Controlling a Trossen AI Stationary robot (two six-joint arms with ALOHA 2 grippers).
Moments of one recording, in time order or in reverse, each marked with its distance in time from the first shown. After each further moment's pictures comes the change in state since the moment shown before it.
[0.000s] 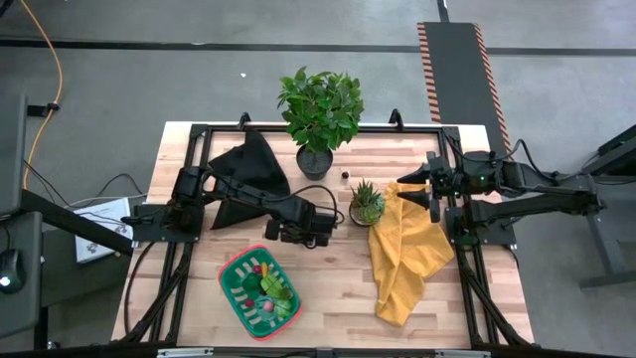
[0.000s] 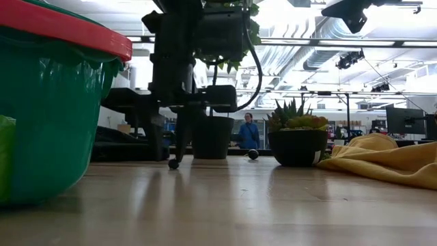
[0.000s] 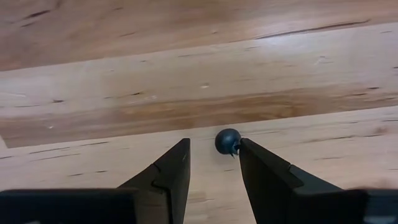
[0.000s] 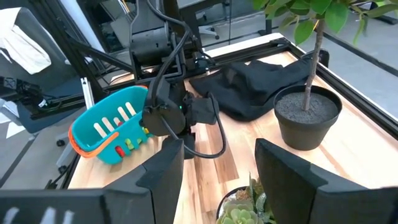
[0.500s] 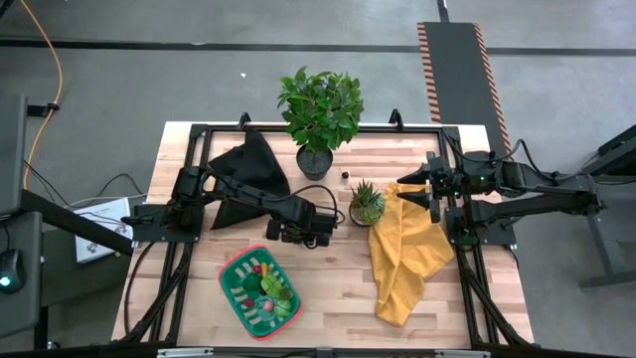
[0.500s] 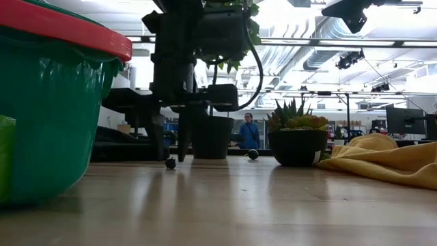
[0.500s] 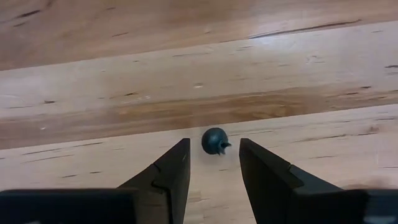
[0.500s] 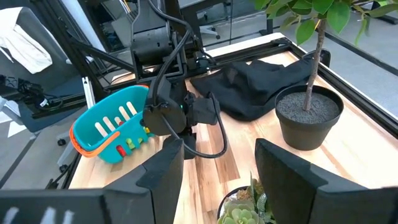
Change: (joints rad) left arm 0.000 0.000 0.000 0.013 0.000 0.001; right arm -0.001 0.000 0.000 0.000 -0.002 0.000
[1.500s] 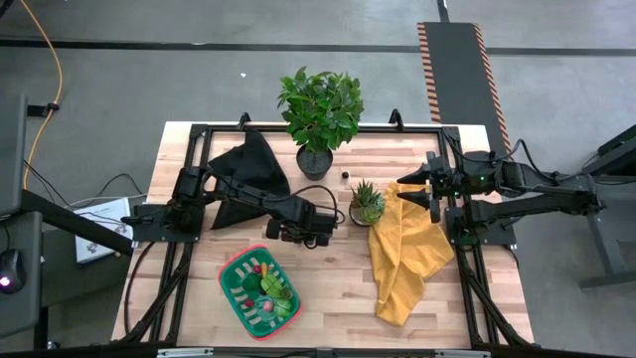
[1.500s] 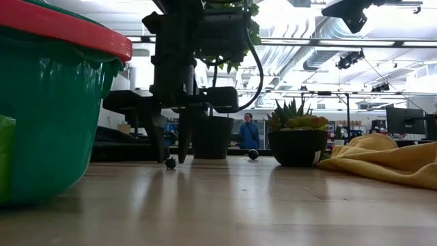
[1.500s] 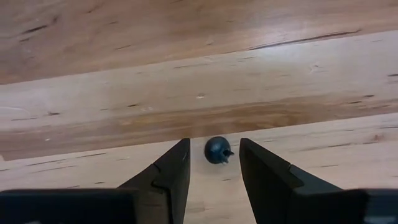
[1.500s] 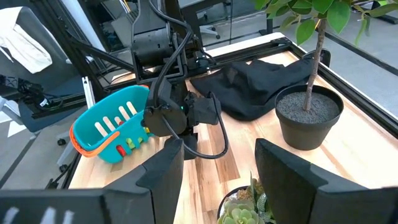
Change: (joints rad) left arm 0.000 0.004 0.000 -0.001 -0.027 0.014; right arm 0.000 0.000 0.000 -0.001 0.000 0.000
